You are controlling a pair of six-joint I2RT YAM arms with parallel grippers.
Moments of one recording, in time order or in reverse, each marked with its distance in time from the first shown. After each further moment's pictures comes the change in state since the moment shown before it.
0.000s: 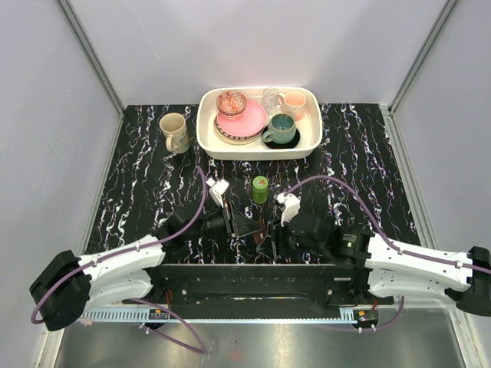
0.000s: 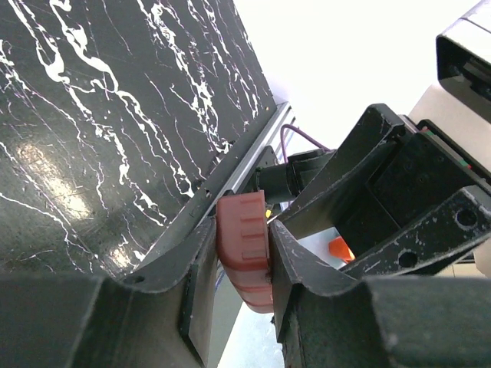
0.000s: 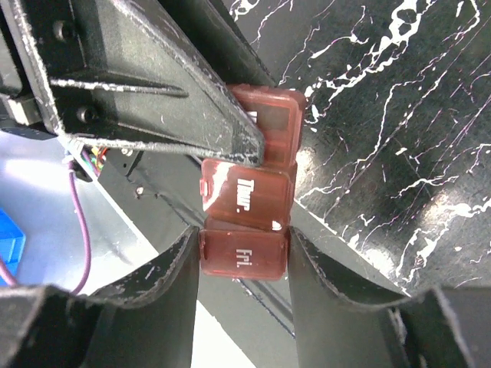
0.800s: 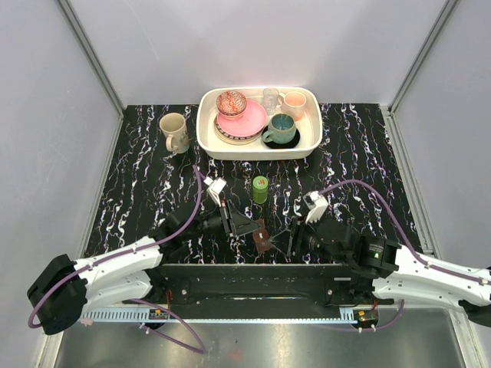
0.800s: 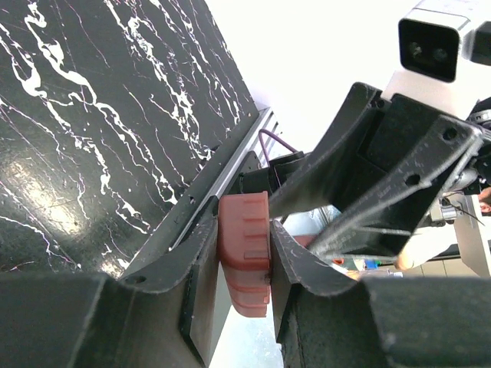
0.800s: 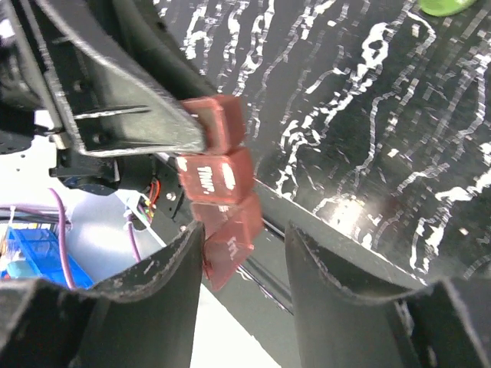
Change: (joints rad) left arm 0.000 -0.040 -0.005 0.032 0.016 -0.016; right arm 0.003 -0.267 -0.119 0.043 0.099 0.172
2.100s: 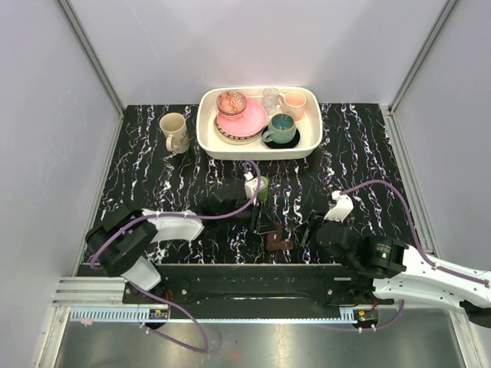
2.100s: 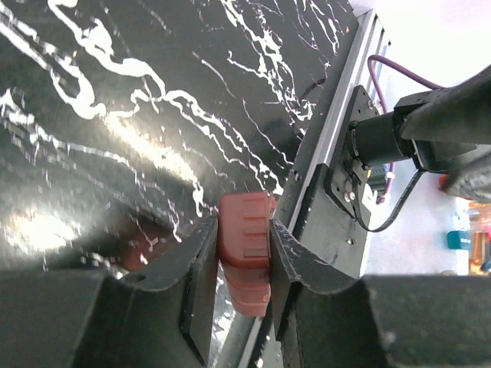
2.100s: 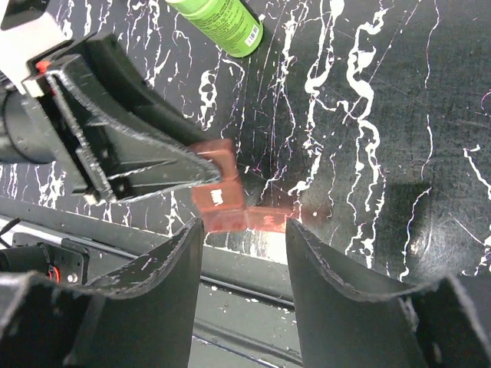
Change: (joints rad) left arm 0.000 0.558 0.214 0.061 0.139 0.374; right arm 0.000 -0.048 0.044 -0.363 0.392 0.163
